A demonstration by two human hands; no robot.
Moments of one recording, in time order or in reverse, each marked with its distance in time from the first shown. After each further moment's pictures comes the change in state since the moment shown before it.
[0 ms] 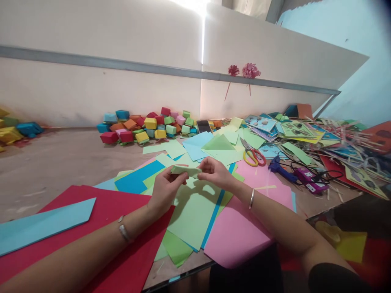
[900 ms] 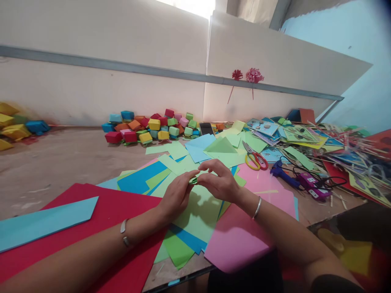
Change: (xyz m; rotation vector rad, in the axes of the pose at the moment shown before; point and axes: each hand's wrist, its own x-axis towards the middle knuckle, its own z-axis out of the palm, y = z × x) left_hand -0.004 -0.032 -0.005 0.693 -0.178 0.733; right_hand -0.015 -0.022 0.010 -0.964 0.159 -1.038
